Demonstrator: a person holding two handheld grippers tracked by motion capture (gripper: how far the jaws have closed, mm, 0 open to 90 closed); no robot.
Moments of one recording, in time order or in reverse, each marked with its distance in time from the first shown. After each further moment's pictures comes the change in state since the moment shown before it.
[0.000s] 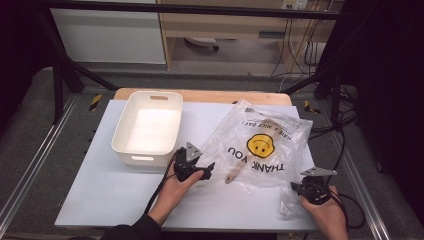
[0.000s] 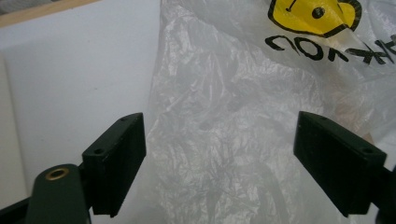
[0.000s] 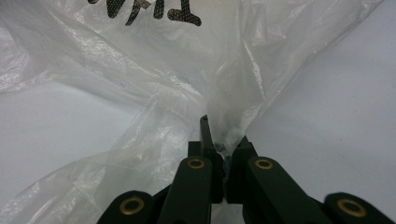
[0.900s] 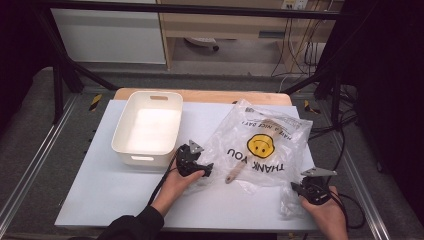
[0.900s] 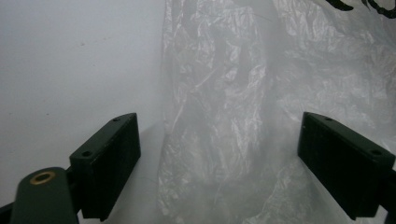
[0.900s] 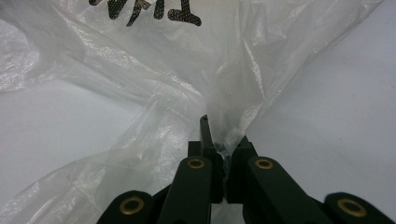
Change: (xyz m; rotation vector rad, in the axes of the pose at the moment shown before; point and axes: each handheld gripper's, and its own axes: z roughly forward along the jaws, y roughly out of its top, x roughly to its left) left arm 0.017 -0.005 0.032 0.154 0.000 -0.031; right arm 0.001 -0.001 0.000 -0.005 -0.008 0.000
